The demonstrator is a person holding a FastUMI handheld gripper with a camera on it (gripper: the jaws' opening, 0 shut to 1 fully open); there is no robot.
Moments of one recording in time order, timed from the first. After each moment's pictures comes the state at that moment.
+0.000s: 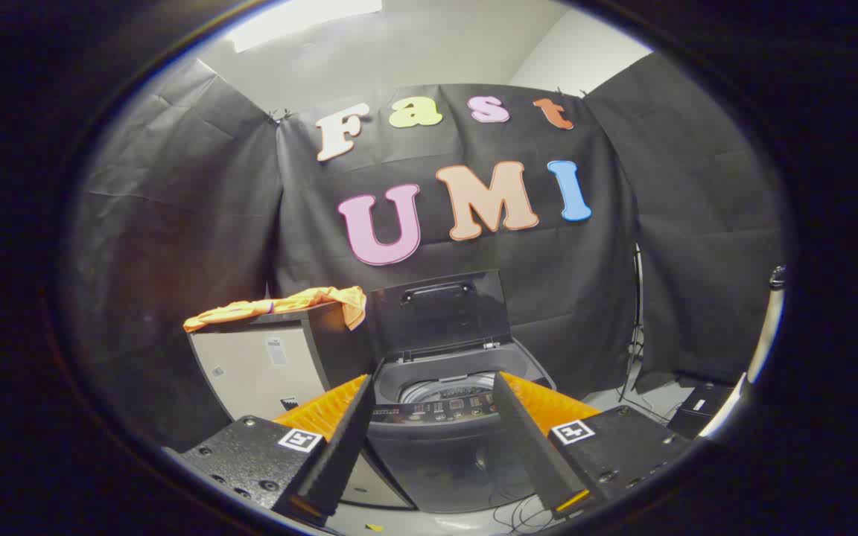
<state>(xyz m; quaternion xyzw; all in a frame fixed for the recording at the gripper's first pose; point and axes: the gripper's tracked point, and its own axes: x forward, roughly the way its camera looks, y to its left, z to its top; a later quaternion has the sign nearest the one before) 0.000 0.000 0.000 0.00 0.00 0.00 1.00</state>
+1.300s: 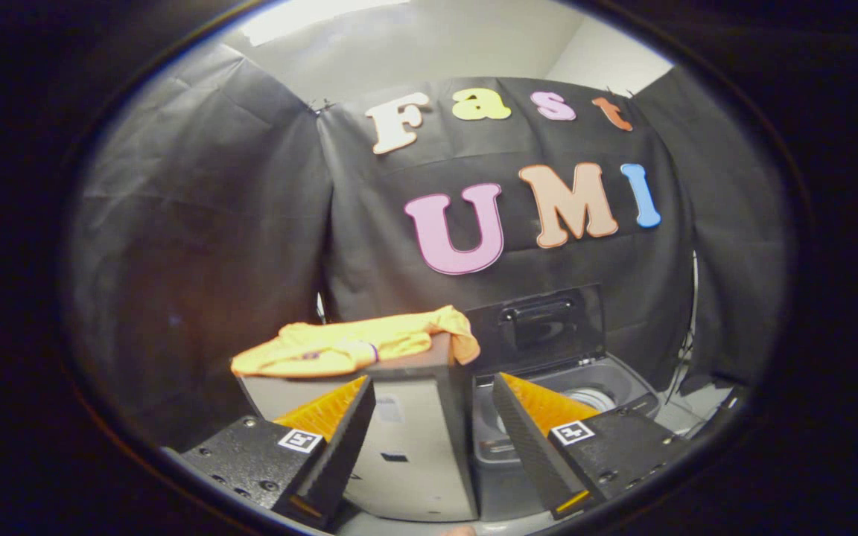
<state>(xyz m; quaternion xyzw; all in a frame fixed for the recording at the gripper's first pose) 0.097 0.212 0.056 0.03 0.03 0.04 1.00</state>
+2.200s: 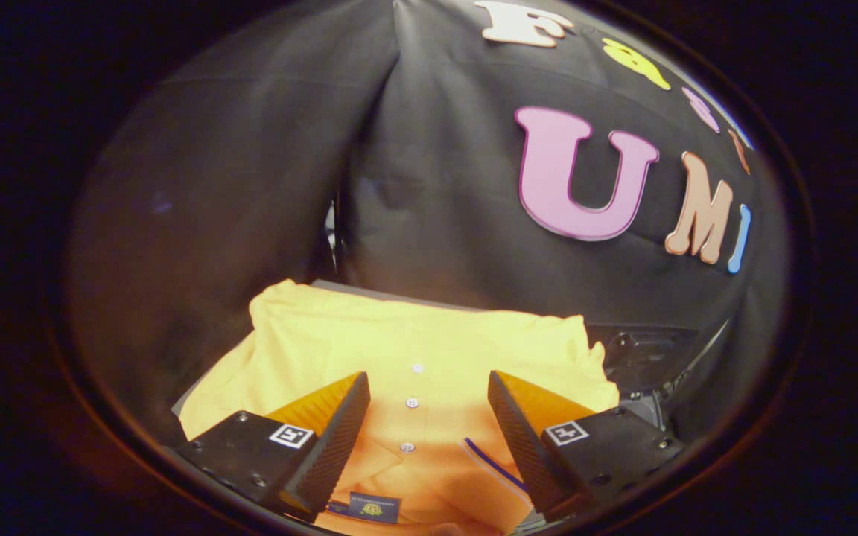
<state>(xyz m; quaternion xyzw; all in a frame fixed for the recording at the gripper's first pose) 0.312 0.377 0.014 -0.15 0.25 0.05 0.96</state>
